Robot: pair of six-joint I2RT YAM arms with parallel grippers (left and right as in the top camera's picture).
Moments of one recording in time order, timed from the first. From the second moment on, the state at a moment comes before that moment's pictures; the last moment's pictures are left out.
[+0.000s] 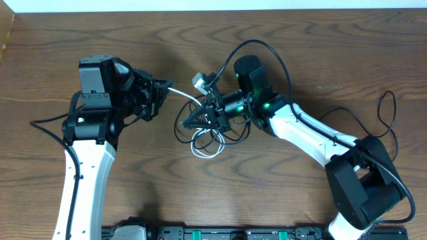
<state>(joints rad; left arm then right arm) 0.02 1.25 1.14 -0.66 0.56 -1.29 0.60 1.84 1.17 0.24 -1.32 0.27</state>
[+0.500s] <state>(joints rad) 0.02 1.32 1.14 -0.79 0.38 -1.26 0.61 1.84 1.17 0.51 -1.44 0.38</state>
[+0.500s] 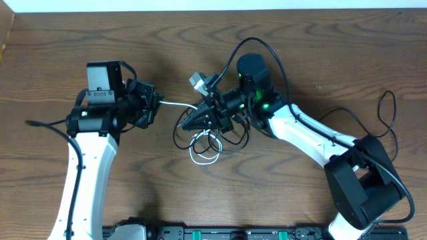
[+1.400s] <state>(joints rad) 0.02 1.42 1.13 -0.91 0.34 -0.98 0.58 1.84 1.17 0.59 -1.17 0.75</state>
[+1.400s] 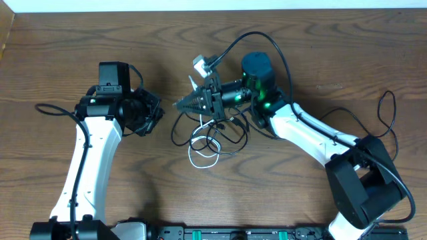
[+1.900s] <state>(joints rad) -0.03 1.42 1.13 -0.93 0.44 -0.50 0.51 1.84 1.17 0.40 -1.00 0.97</state>
